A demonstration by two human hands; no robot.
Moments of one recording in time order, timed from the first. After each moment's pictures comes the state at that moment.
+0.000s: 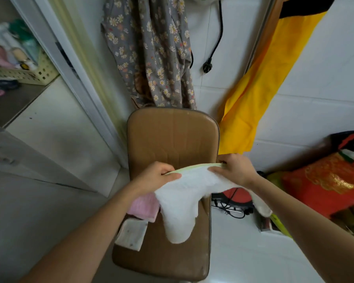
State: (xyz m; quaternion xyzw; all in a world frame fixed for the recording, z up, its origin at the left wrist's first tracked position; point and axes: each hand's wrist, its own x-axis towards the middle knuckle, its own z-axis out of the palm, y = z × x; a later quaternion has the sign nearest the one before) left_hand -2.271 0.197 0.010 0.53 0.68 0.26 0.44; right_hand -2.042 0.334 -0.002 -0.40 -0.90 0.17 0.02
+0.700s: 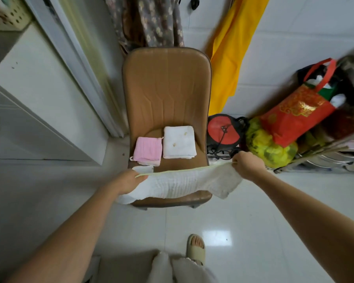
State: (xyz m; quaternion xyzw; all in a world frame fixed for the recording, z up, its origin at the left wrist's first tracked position) left_hand -2.313 -0.035 -0.074 0.48 0.78 -0.02 0.41; right_hand -1.987 0.096 -0.063 -0.65 -0.73 0.14 -0.16
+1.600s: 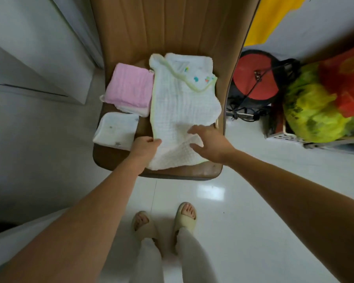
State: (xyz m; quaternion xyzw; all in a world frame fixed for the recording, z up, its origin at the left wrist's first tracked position) left_hand -2.225 0.032 -0.311 0.15 0.82 0.25 0.50; right_hand -2.048 0.130 -0.316 -0.38 -0.86 0.34 -0.08
